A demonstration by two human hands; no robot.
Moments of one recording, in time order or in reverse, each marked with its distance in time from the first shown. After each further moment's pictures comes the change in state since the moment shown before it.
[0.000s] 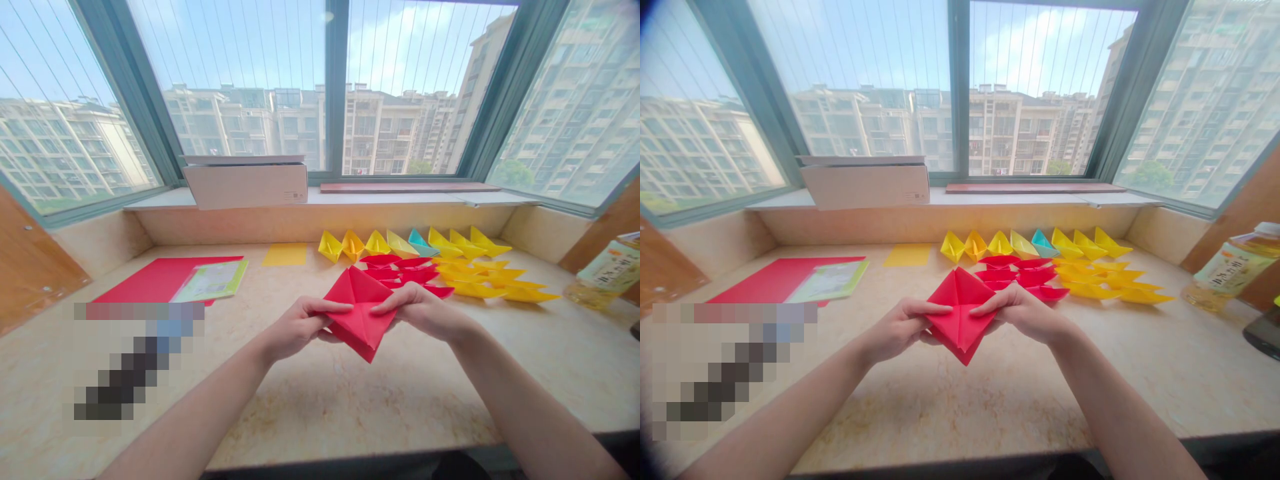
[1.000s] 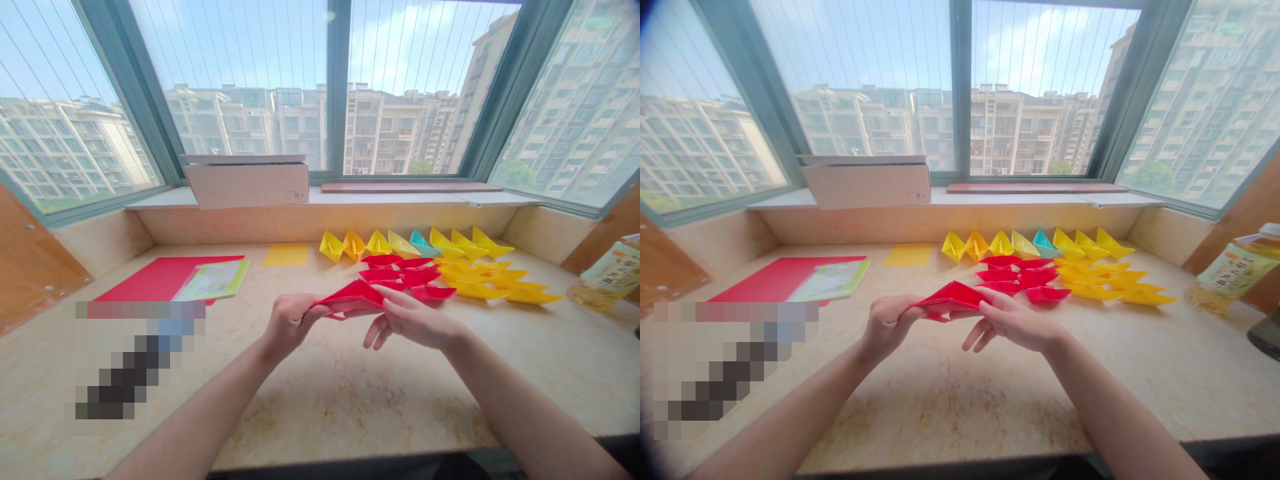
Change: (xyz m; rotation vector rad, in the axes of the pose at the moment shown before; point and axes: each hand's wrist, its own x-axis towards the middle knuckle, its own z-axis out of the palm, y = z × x) left_hand -0.011 0.015 -0.003 0.883 0.402 0.561; right_hand 0.005 0.003 0.021 0.214 -0.193 0.068
